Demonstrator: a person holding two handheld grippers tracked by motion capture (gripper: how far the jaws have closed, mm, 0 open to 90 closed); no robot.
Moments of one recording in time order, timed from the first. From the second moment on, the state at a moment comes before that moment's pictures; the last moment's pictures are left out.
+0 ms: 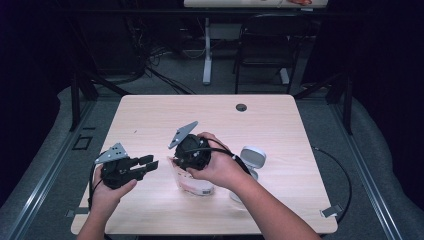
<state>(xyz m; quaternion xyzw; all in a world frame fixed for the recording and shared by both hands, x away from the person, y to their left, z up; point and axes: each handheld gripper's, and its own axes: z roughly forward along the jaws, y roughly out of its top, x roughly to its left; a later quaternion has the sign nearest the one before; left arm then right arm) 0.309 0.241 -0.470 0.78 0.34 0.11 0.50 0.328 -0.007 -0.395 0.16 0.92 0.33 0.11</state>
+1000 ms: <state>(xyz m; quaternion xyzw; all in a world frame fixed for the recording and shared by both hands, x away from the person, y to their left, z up) 0.310 0.239 -0.472 0.79 0.34 0.11 0.50 0.338 0.005 -0.402 0.16 0.94 0.29 0.10</state>
